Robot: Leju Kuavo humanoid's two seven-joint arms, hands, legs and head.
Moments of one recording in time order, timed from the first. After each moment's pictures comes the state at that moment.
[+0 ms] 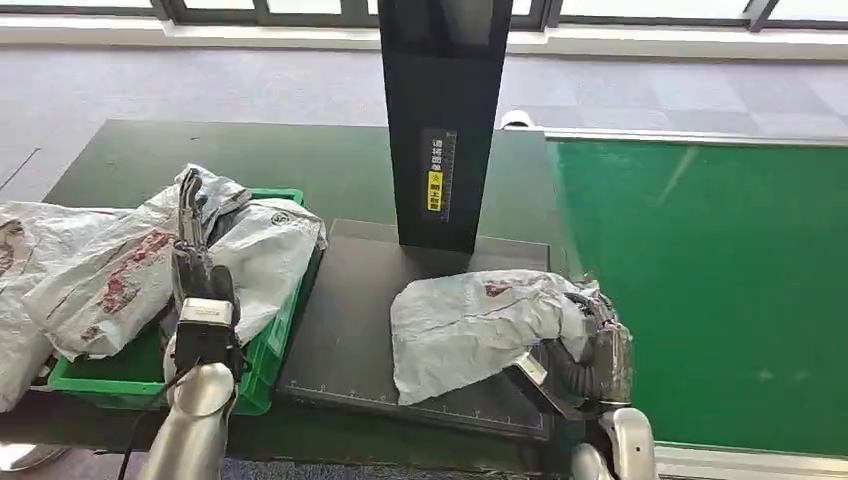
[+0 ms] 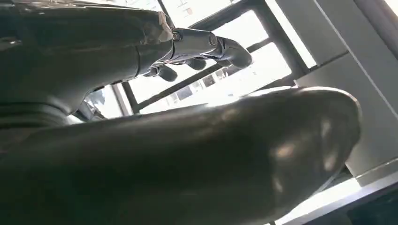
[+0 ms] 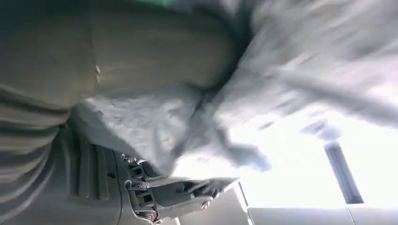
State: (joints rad) left arm -0.19 -0.13 -0.06 -1.42 -0.39 0.30 -0.49; right arm -0.03 0.05 0.16 -1.15 1.03 -0.64 -0.25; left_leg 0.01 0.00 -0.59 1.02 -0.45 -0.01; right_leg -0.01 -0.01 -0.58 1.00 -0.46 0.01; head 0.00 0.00
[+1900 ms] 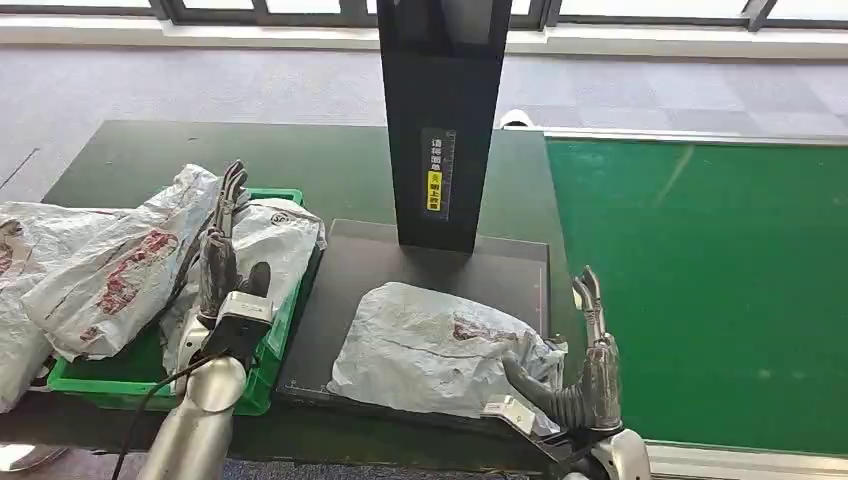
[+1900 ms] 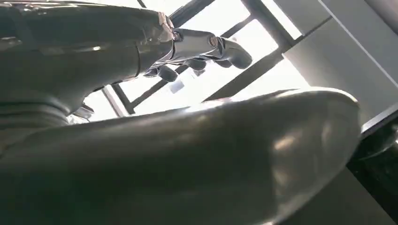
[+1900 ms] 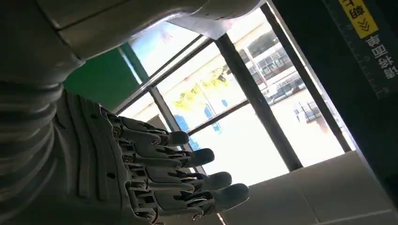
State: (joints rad) left arm -0.21 -0.11 -0.12 -1.42 -0.52 0.28 -0.43; right arm 0.09 0.02 0.31 -1.47 0.93 -0.60 -0.33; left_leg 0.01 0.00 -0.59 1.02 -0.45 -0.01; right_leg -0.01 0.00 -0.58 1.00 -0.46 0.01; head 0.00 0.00
